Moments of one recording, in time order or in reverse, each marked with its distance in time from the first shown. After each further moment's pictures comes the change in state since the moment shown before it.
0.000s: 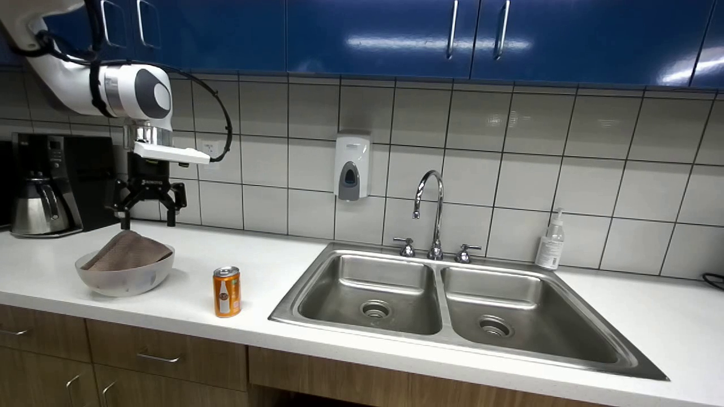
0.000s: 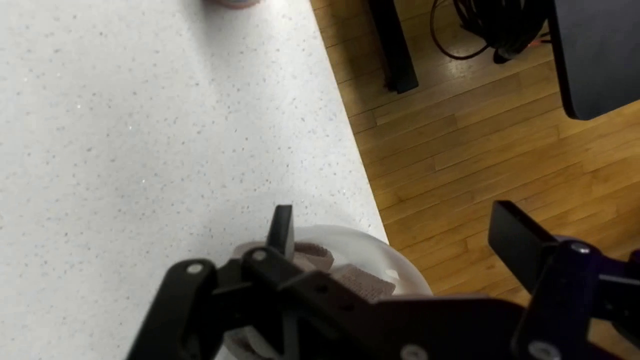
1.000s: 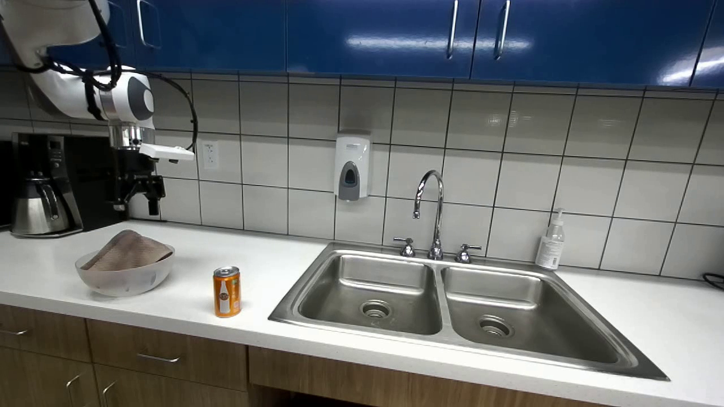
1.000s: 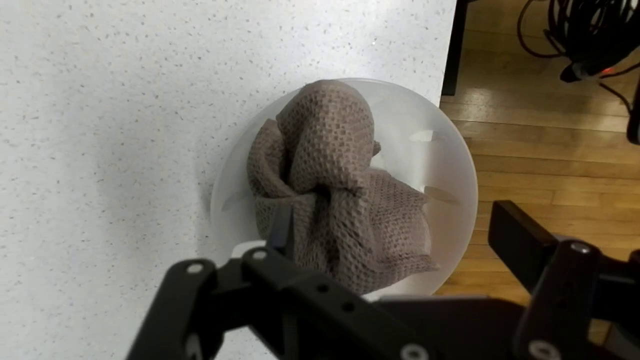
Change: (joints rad) arm 0.084 0.240 0.042 0.326 -0.089 -0.020 -0.263
